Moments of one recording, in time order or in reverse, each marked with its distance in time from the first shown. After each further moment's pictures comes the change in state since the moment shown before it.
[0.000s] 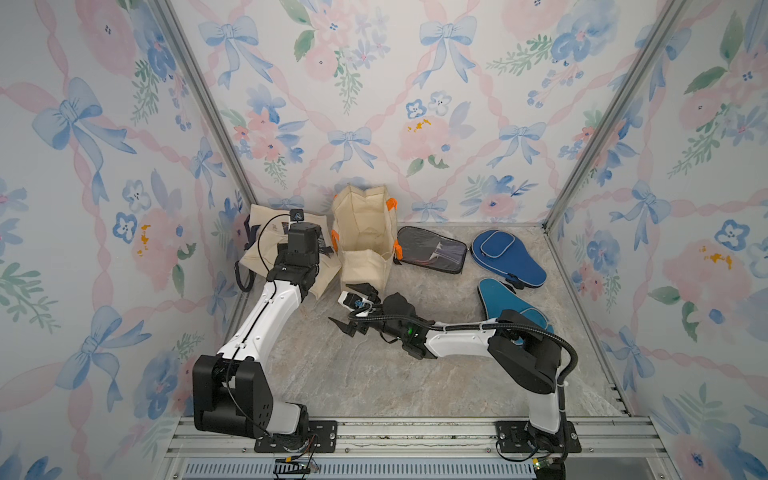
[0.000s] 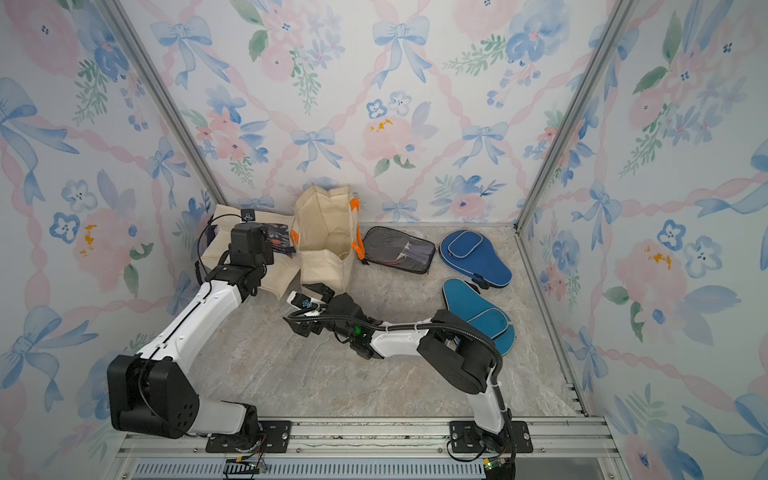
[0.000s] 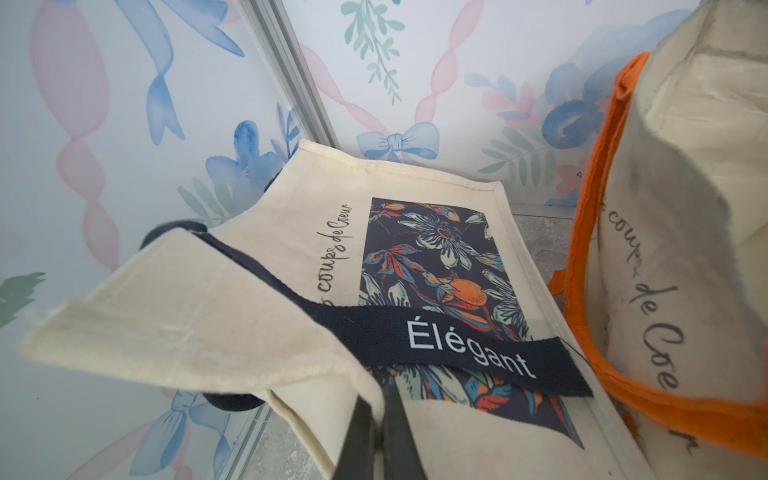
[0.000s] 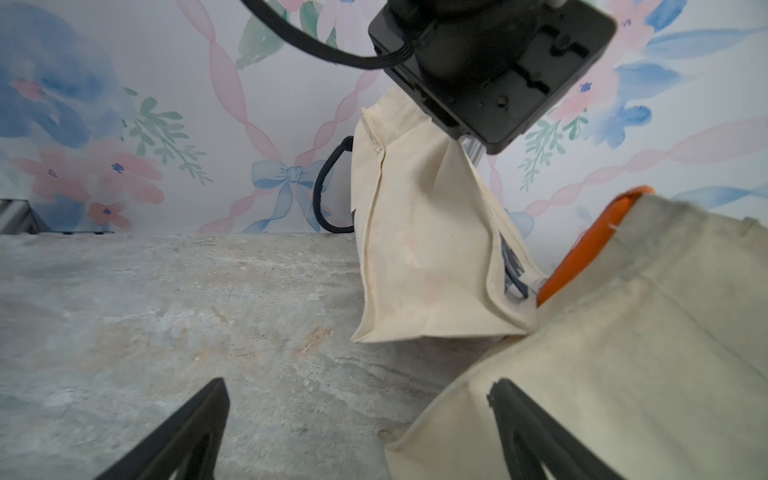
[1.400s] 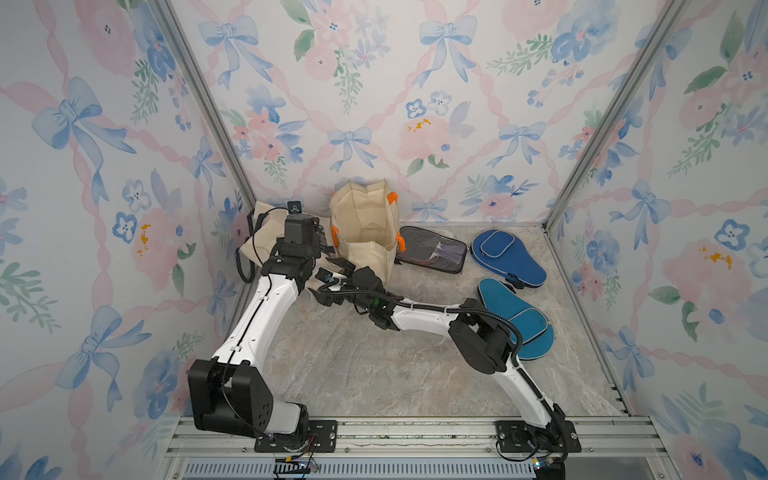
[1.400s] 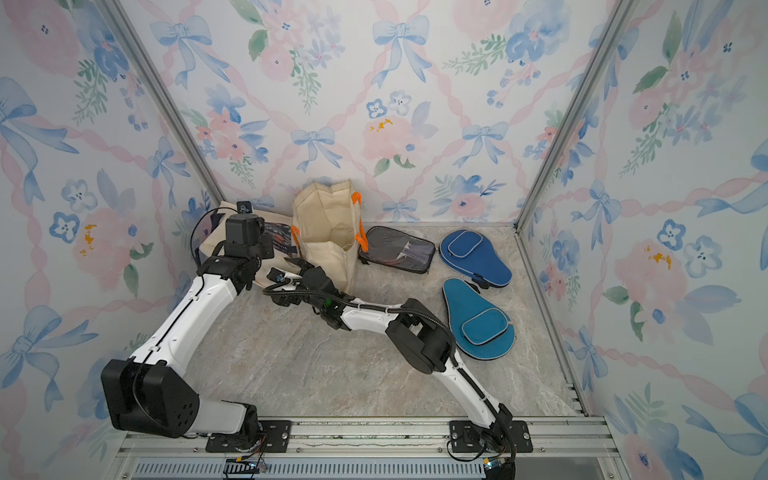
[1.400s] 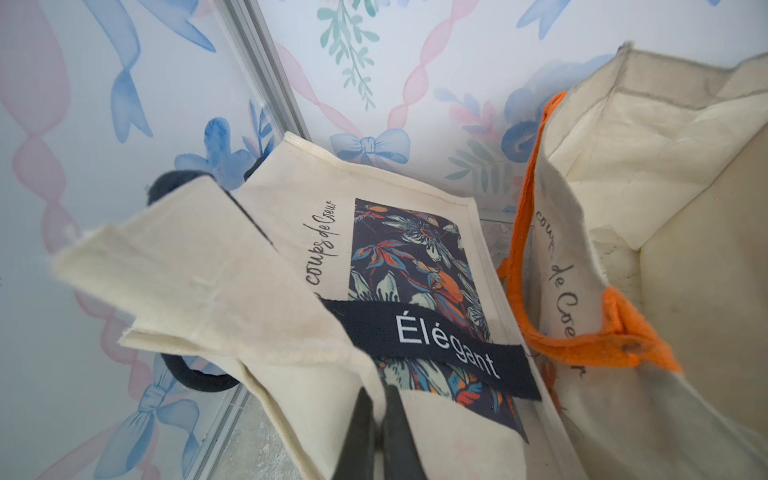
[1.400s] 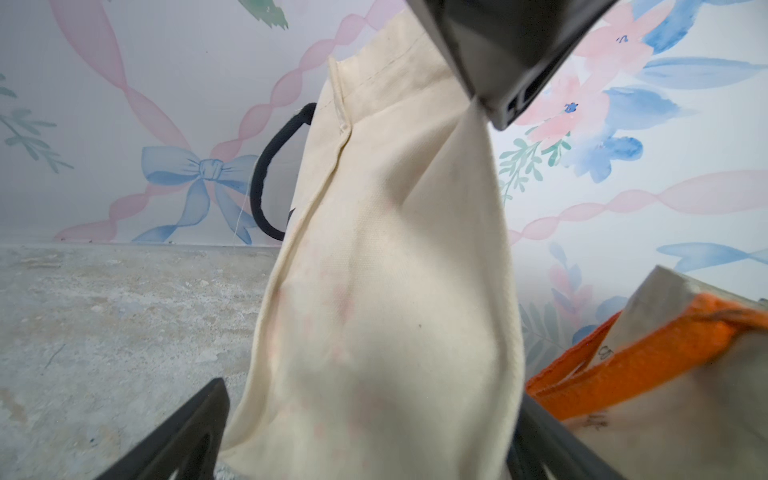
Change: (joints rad) left arm -0.006 0.000 0.131 -0.134 0.082 -0.069; right arm -0.061 0.347 0.571 -0.209 0.006 -0.066
